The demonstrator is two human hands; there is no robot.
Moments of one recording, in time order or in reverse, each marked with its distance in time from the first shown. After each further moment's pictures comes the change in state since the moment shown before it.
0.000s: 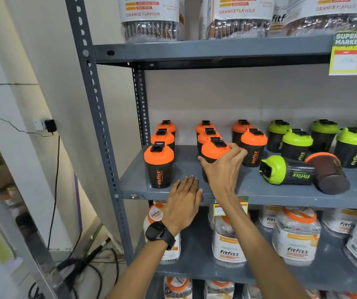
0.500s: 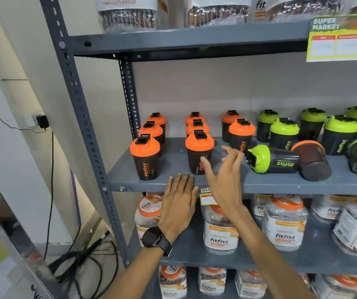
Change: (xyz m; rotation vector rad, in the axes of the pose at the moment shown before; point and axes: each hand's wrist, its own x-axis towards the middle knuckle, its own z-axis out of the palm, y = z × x) left_hand -0.022 0.042 0.006 0.002 0.059 -0.065; right_hand -0.023 0.045 -0.057 0.141 -0.106 -0.167
